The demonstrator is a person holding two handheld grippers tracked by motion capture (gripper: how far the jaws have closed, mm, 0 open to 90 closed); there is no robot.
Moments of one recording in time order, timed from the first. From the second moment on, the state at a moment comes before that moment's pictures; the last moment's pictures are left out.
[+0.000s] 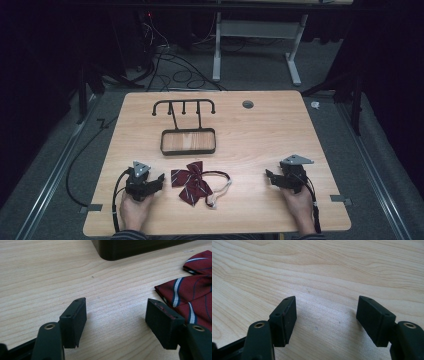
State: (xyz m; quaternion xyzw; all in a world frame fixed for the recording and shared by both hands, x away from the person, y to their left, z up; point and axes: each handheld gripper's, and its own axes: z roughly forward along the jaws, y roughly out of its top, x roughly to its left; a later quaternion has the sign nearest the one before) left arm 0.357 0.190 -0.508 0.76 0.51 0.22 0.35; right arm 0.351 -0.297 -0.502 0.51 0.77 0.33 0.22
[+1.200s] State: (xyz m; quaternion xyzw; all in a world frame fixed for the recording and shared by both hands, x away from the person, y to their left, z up) left arm 0.353 0.164 -0.454 0.79 0.43 0.17 0.40; right arm 0.352 -0.299 -0.502 0.51 0.77 0.33 0.21
